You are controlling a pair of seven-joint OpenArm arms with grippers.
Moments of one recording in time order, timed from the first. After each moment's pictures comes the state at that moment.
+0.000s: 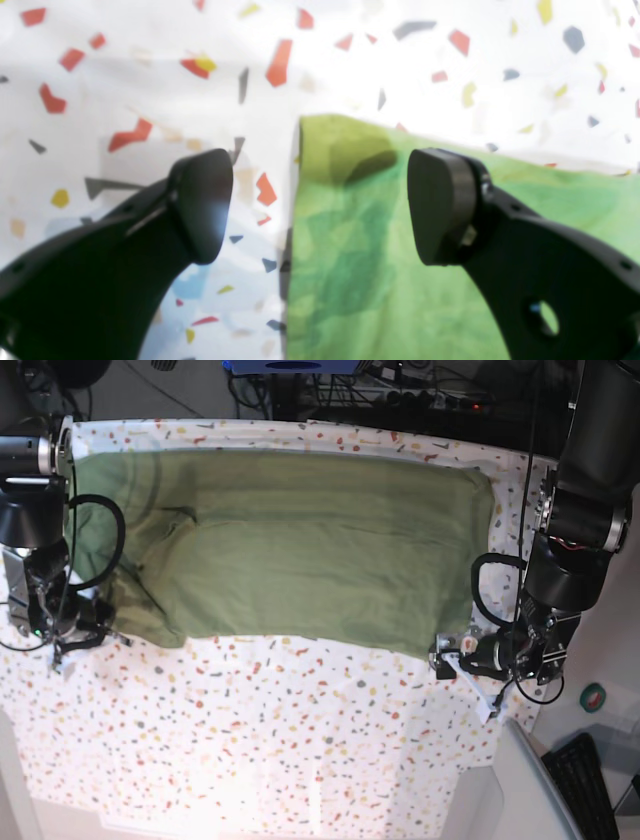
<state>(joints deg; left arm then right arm) -36.6 -19.8 20.5 23.8 -31.4 -16.6 32.9 22.1 15.9 3.5 39.7 28.0 0.2 -41.2</state>
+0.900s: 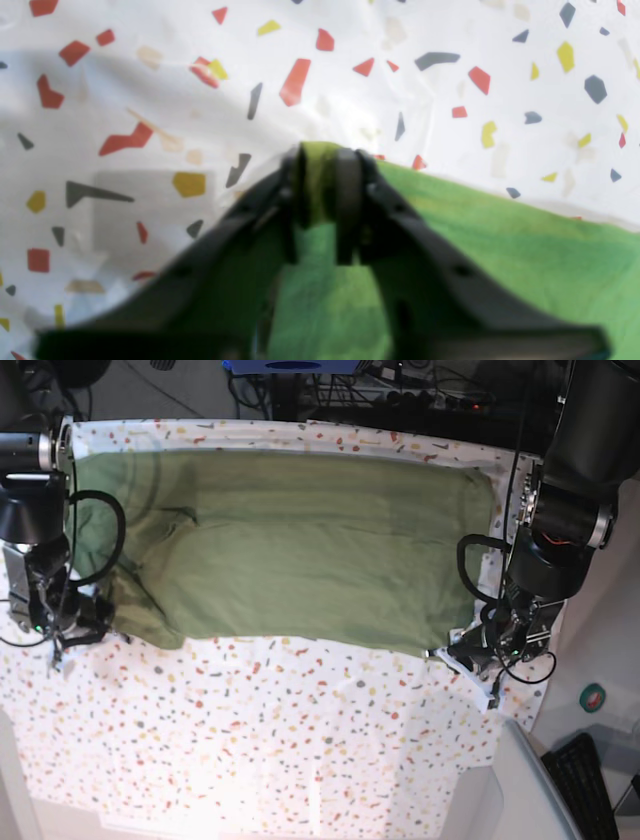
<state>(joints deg) -35.0 -16.7 20.5 16.5 -31.5 -15.0 17.9 21.3 15.9 3.1 40.0 28.1 0.2 -38.6</state>
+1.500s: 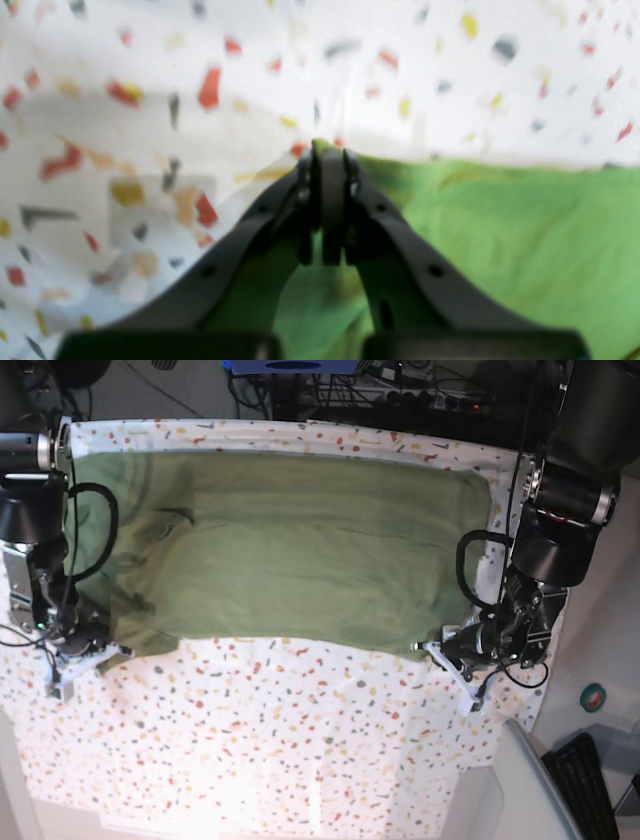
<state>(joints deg) -30.3 -19.1 20.4 33.4 -31.2 -16.2 30.0 21.4 16.2 2.9 39.9 19.1 10.9 -21.8</state>
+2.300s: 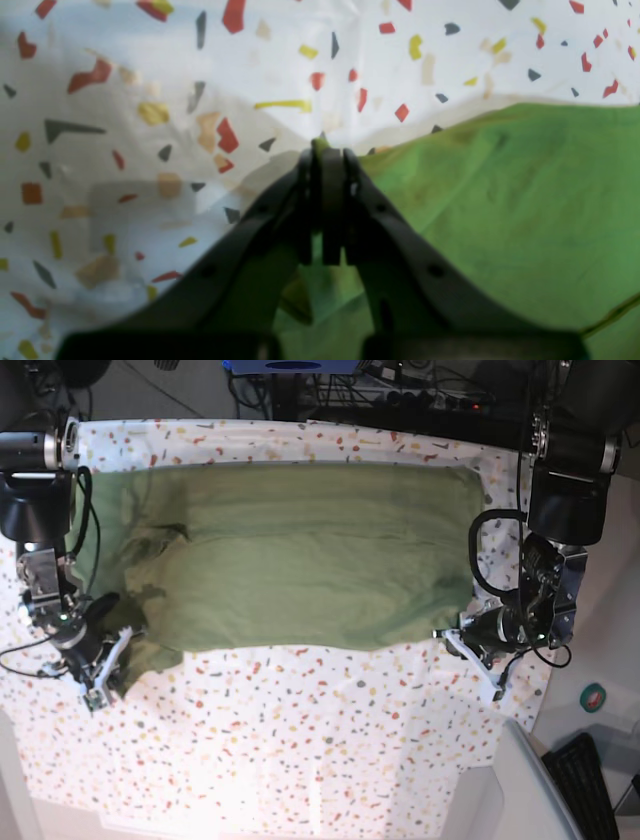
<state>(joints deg) -21.0 -21.9 9.6 49.7 -31.2 -16.2 38.7 21.4 14.8 3.0 39.7 -16.4 21.3 1.3</state>
